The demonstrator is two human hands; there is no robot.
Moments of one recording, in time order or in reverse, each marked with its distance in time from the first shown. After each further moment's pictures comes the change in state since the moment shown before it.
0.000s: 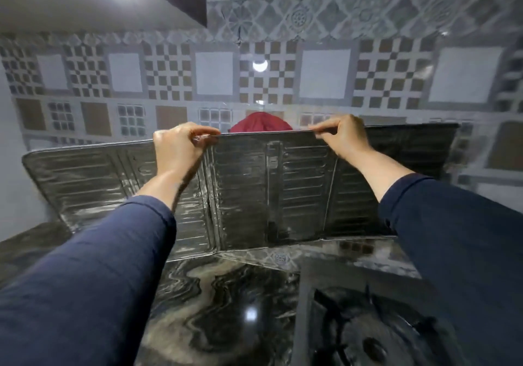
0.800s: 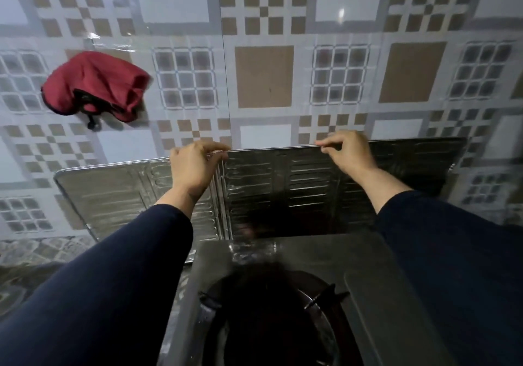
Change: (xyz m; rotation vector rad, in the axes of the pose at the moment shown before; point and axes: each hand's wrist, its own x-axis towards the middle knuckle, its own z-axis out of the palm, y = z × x) left_hand -0.075 0.123 0.283 -0.183 -0.424 0.033; right_hand -0.077 0.284 -0.072 -0.174 0.049 0.277
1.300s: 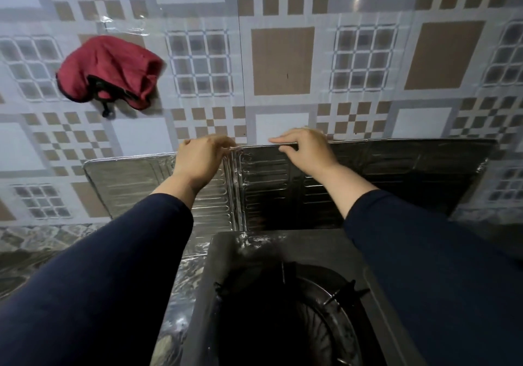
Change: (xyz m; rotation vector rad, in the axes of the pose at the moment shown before) left_hand 0.002 -0.018 -0.009 0.191 -0.186 0.091; right_hand -0.003 -0.061 0.074 -0.006 -0.149 -0.228
